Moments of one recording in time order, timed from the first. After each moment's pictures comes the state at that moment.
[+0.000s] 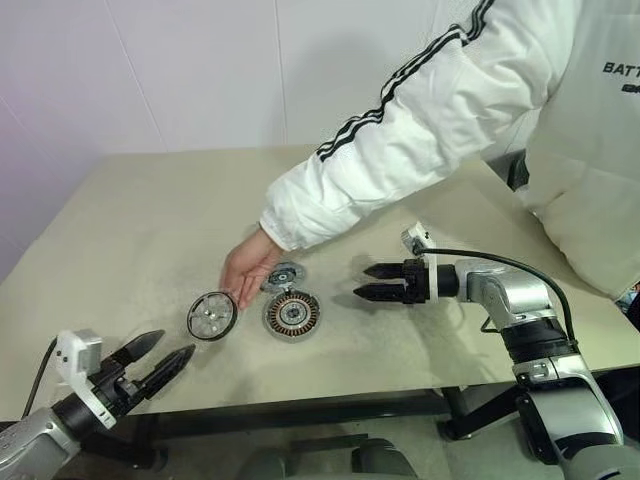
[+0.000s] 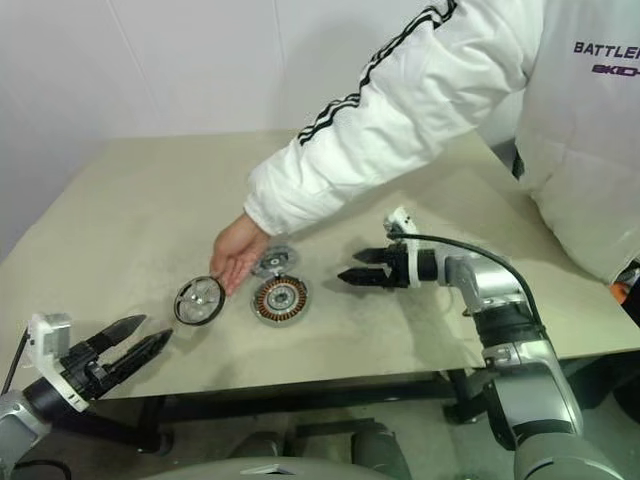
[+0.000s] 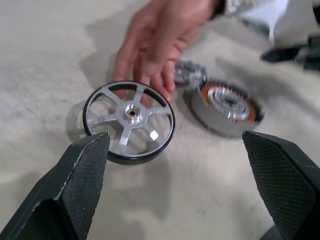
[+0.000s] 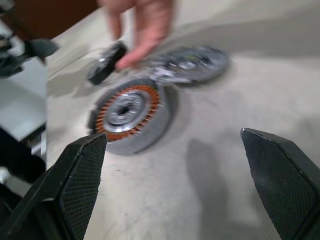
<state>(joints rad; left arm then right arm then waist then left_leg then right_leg) 0.52 0.55 0.53 -0.38 -0.89 0.51 -0.78 -0.59 -0.54 0.13 0.28 0.39 0.67 1.24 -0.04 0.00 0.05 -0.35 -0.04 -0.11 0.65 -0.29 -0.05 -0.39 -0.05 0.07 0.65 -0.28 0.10</state>
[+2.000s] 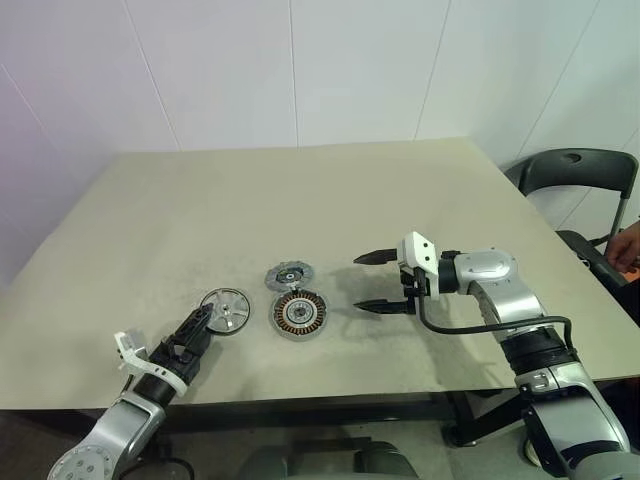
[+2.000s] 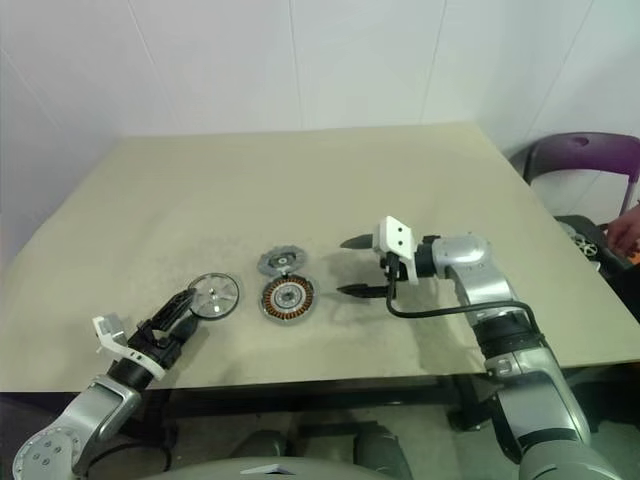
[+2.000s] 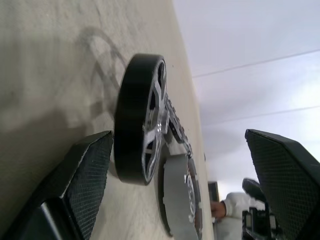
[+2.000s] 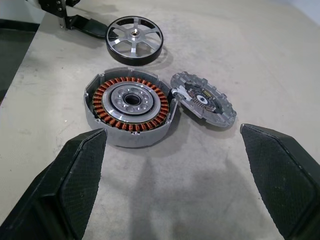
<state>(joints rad) 0.24 0.22 0.48 -0.13 -1.55 0.80 -0.11 -0.56 -0.55 0.19 0.32 0.22 0.01 1.31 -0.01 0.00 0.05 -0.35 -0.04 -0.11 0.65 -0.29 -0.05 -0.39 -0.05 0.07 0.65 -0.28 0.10</state>
